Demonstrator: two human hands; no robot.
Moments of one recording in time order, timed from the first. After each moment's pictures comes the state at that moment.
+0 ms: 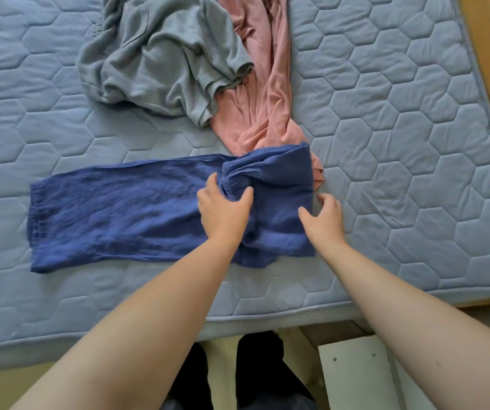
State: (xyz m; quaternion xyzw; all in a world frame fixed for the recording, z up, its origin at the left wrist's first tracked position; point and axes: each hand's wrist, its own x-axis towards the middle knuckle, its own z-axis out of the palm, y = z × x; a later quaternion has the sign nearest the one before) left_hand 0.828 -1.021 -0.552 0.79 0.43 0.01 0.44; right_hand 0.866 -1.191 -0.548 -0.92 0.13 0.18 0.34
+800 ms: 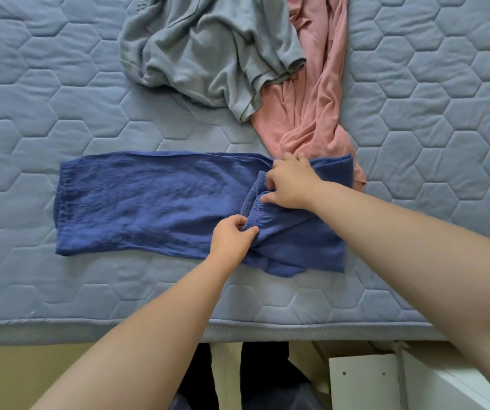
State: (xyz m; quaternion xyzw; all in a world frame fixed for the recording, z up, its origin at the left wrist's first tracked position) left_hand 0.778 -0.975 -0.578 0.75 0.39 -0.16 0.51; right_hand 0.936 -1.059 -0.544 -0.87 -0.42 0.26 -0.06
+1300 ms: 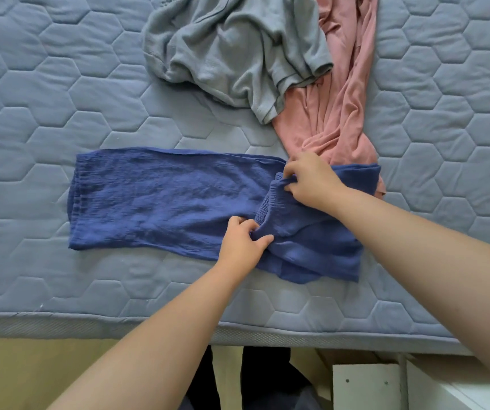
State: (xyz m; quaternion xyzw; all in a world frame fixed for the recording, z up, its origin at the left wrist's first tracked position) left_hand 0.766 -0.963 -0.578 0.79 0.35 -0.17 0.48; right_hand 0.944 -1.046 -0.540 -0.90 -0.36 0.25 0.08
